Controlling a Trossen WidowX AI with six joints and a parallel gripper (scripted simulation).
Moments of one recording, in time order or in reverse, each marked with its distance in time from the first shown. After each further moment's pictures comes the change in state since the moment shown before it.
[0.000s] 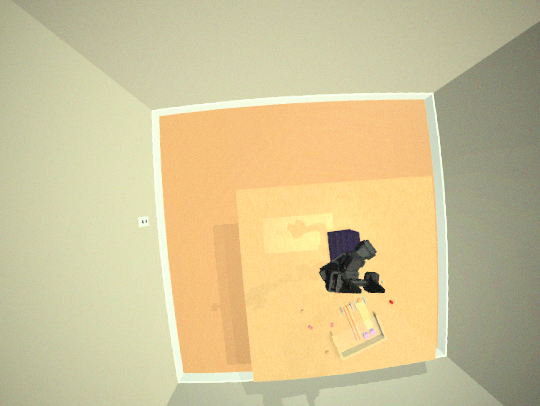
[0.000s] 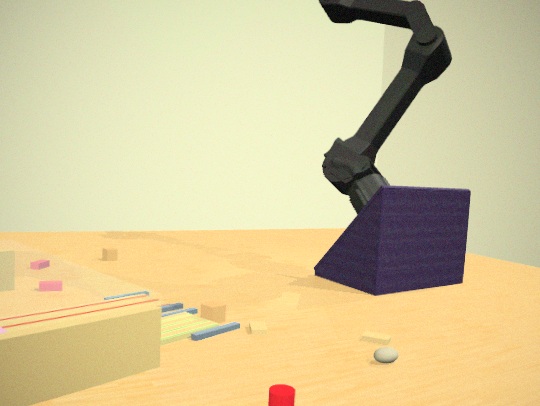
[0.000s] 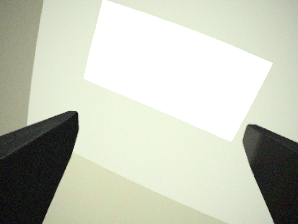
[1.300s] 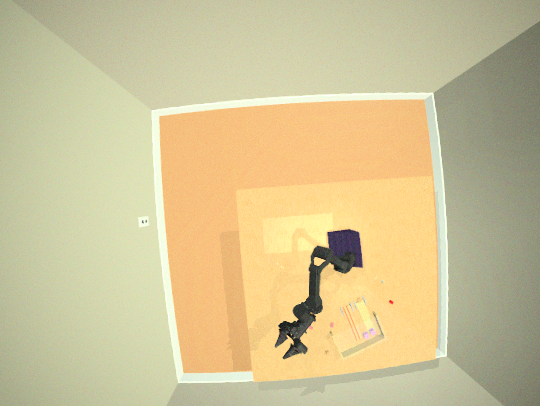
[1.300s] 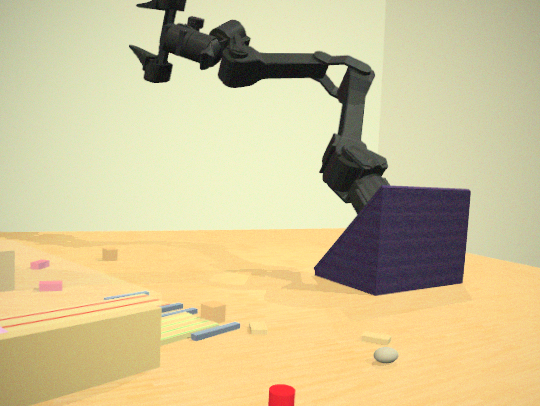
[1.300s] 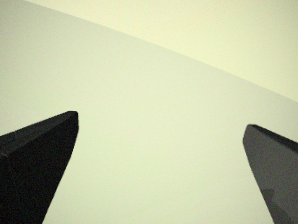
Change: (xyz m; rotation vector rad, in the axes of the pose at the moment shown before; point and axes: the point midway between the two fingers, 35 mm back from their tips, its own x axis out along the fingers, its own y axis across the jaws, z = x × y) arm -0.330 -0.061 -0.389 0.682 0.642 -1.359
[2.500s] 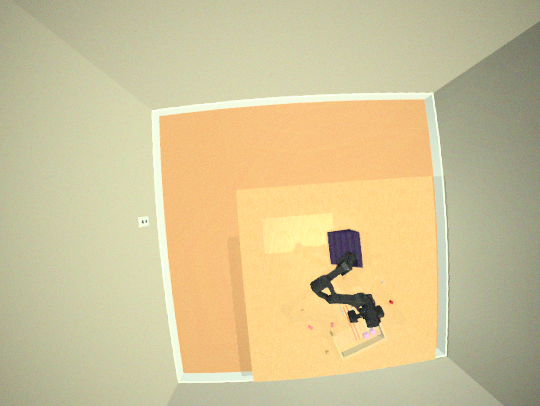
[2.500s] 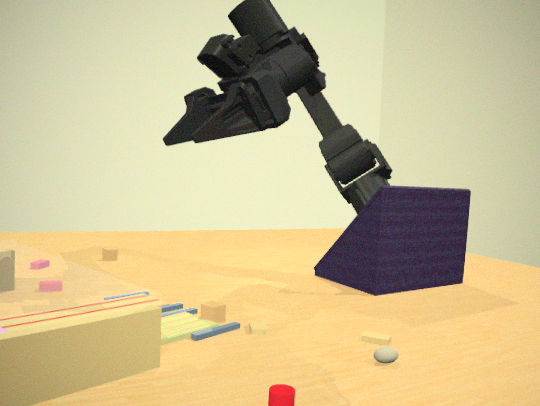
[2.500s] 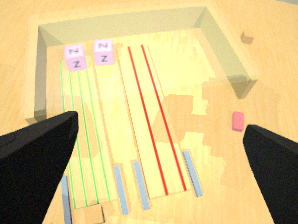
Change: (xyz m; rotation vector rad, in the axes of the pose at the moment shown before) arm -0.378 -0.032 -0.339 -1.235 1.408 0.241
